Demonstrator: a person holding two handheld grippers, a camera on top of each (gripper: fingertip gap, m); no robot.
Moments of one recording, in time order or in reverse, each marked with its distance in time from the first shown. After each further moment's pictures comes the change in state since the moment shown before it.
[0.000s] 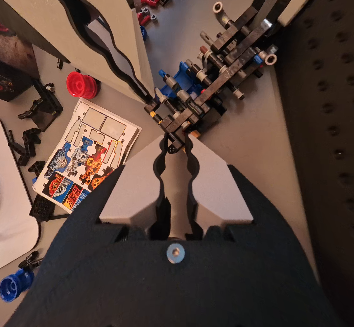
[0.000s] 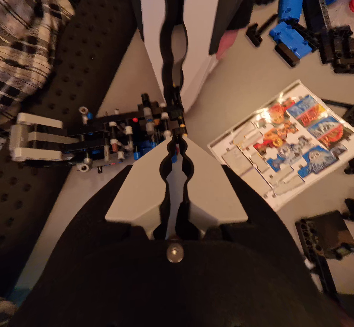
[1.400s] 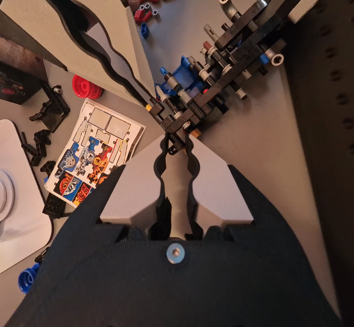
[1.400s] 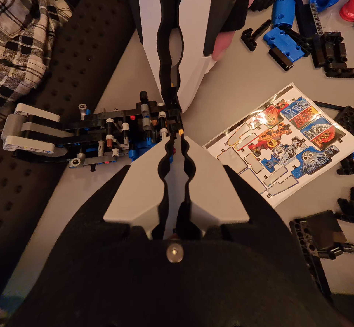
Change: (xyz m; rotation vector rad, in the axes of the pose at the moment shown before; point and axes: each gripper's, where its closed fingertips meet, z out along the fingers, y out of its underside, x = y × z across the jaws) left arm -0.004 0.003 0.000 -0.018 -0.033 0.047; right arm 0.005 -0.001 0.001 0.021 0.011 -0.013
